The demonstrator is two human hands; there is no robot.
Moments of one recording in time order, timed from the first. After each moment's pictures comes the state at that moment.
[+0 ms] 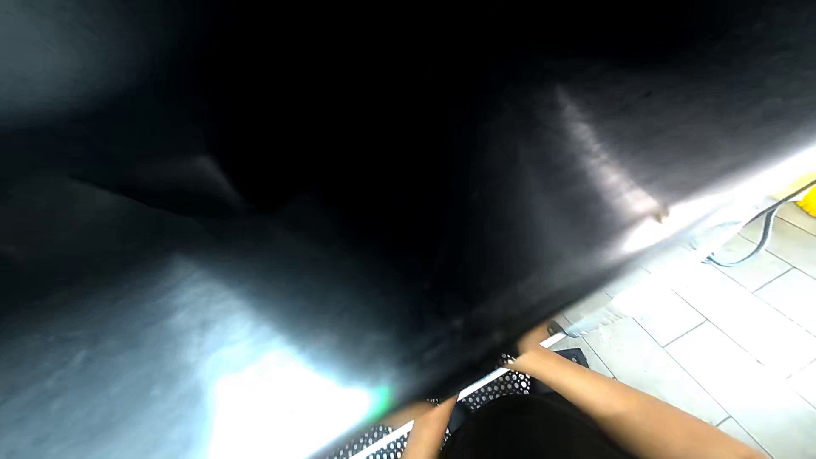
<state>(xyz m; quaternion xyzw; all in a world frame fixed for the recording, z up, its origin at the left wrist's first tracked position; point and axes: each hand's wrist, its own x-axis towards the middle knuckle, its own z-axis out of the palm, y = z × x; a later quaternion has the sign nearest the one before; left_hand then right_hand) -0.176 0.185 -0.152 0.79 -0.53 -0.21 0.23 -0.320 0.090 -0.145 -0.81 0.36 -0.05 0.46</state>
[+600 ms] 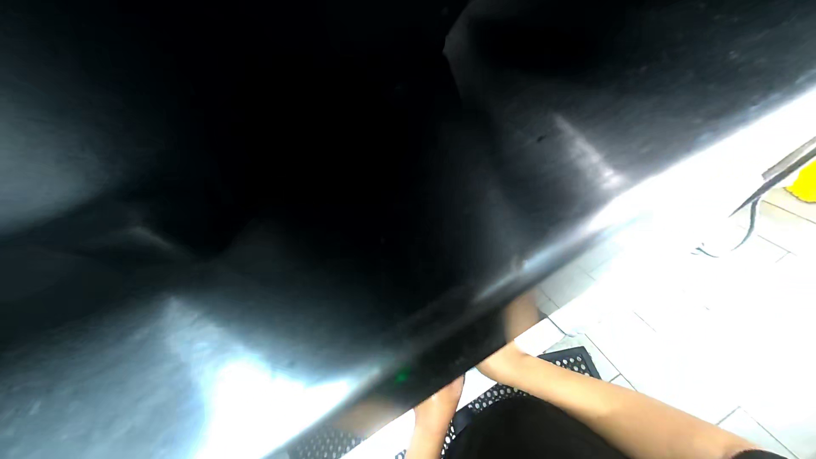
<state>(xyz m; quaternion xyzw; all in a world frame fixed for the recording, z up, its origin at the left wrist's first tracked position) -0.153 0.198 -0.214 0.73 -0.64 0.03 0.24 -0.310 0.105 -0.178 -0.90 0.33 0.01 0.28</state>
